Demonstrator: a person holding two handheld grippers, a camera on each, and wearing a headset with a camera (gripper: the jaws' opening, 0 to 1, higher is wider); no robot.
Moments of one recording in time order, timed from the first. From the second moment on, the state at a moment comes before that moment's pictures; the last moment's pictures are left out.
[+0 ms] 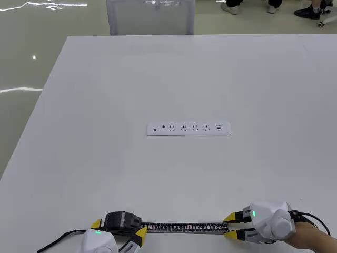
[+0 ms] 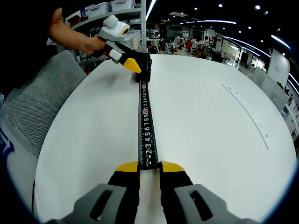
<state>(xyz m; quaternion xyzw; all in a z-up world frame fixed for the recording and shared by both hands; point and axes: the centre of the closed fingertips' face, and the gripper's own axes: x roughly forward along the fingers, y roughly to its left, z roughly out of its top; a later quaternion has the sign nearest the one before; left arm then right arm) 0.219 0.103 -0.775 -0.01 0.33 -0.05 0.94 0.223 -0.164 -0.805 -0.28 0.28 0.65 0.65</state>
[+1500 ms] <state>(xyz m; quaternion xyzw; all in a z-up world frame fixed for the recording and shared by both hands) 0.225 0.112 -0.787 -0.06 0.35 0.00 0.93 0.220 -0.164 -0.804 -0.30 0.27 0.67 0.62</state>
